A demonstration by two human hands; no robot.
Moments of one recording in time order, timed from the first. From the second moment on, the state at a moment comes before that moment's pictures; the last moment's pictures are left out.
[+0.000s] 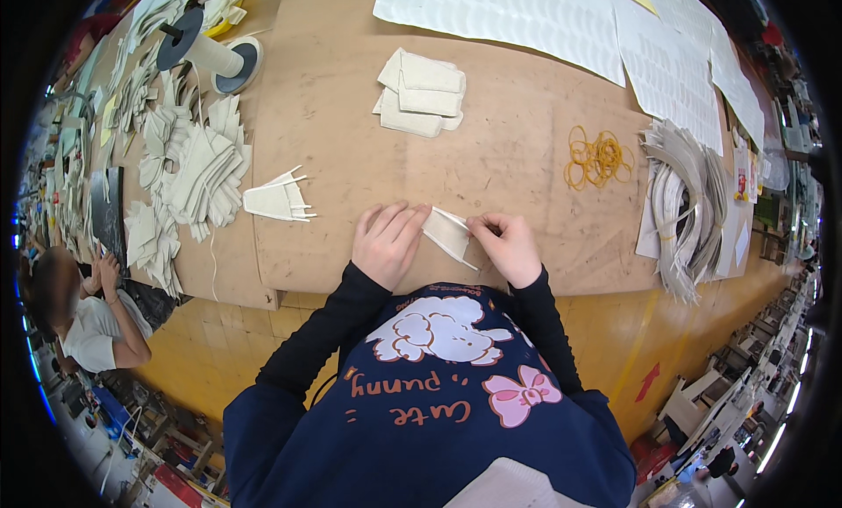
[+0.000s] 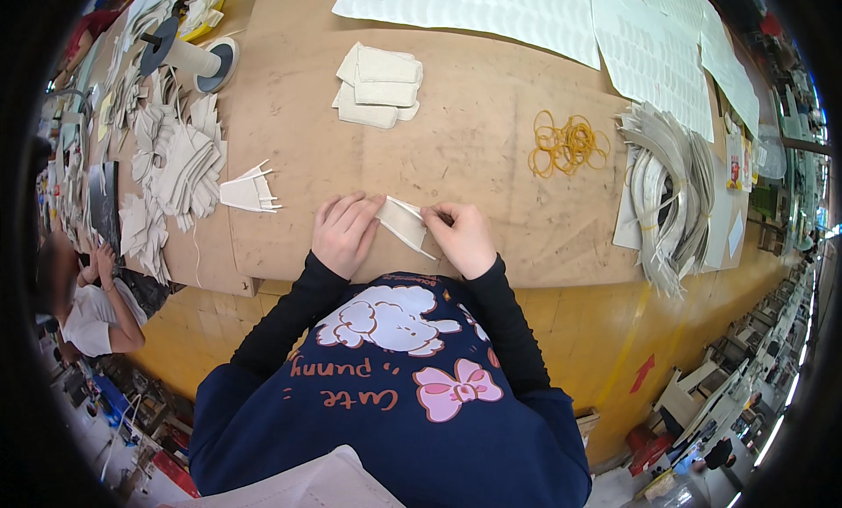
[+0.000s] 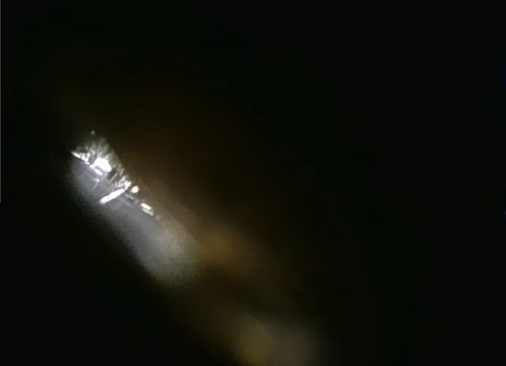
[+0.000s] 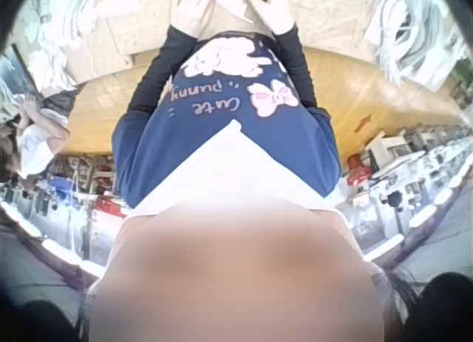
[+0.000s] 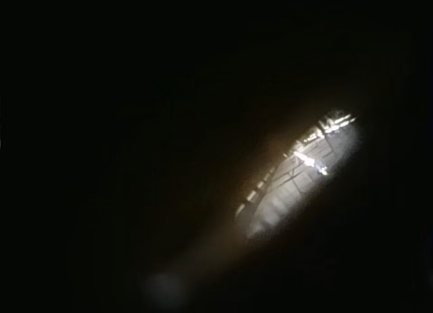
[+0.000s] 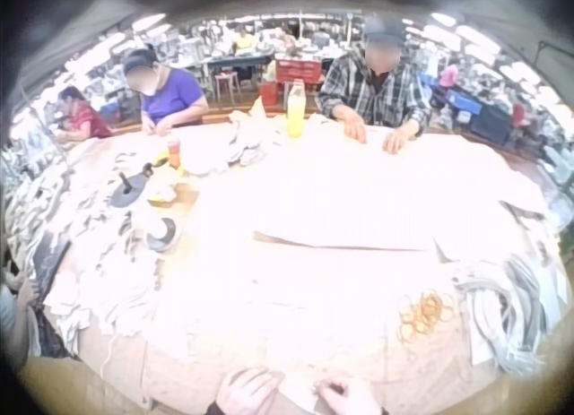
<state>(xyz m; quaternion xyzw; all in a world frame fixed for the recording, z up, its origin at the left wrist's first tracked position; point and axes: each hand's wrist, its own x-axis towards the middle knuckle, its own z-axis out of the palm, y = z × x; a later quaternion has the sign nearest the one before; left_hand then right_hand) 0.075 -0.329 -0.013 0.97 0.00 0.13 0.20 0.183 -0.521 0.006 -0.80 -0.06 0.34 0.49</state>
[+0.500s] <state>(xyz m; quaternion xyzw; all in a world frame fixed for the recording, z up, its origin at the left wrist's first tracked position) 0.077 -0.333 -0.012 0.97 0.01 0.12 0.20 0.193 -0.525 0.007 -0.82 -0.08 0.37 0.43</state>
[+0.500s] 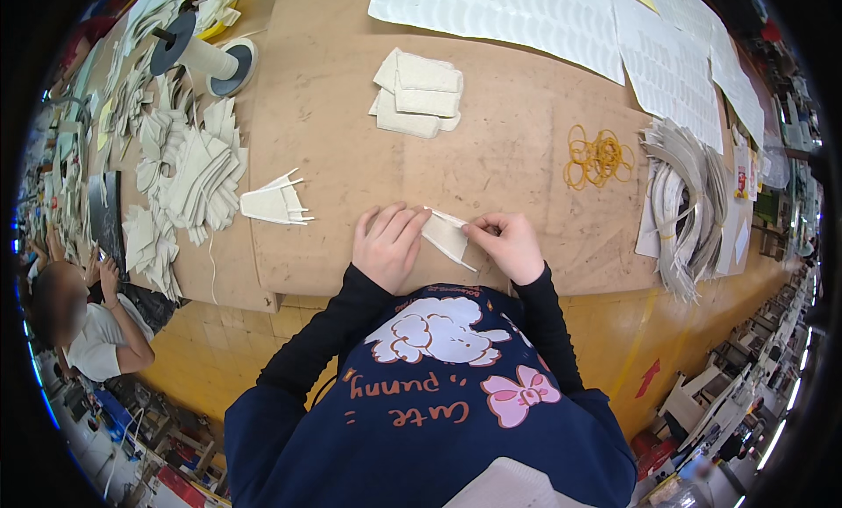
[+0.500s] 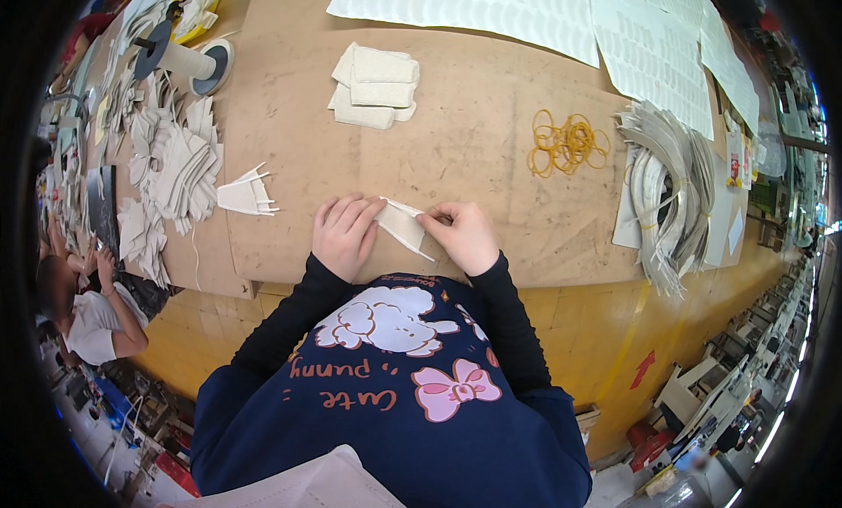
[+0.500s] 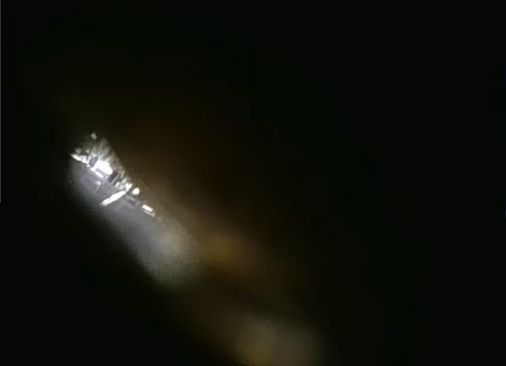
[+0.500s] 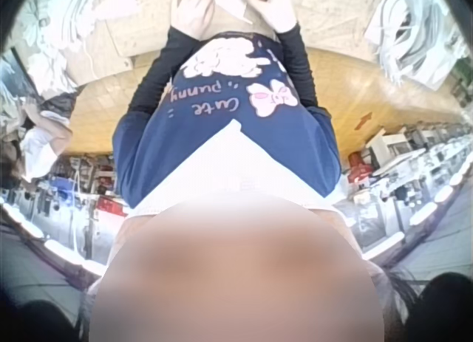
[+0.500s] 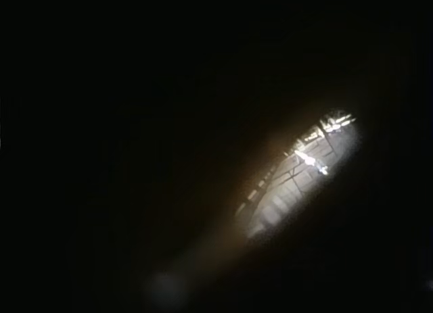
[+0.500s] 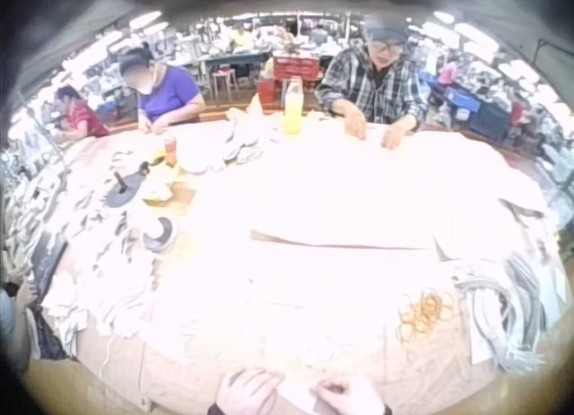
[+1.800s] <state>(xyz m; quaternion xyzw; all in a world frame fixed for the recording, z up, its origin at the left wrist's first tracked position) 0.072 -0.339 -0.018 0.98 0.01 0.13 0.14 0.199 -0.529 0.010 -0.87 -0.10 0.34 0.35</state>
